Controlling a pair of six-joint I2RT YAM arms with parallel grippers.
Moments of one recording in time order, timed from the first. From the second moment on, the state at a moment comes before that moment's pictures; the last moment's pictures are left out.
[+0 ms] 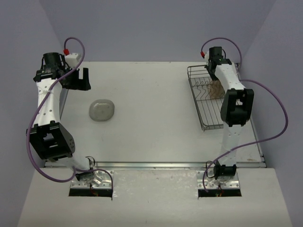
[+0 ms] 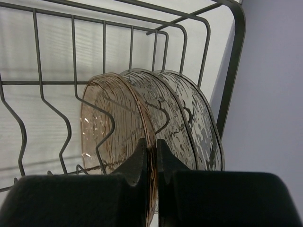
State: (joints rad) left arm 0.31 1.56 1.59 -0.92 0.34 0.30; right arm 0.00 2.22 1.94 -0.65 0.38 -0.48
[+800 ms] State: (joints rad) left arm 0.30 1.56 1.59 -0.91 0.35 0.24; right arm 0.23 1.83 1.52 -0.11 0.62 -0.83
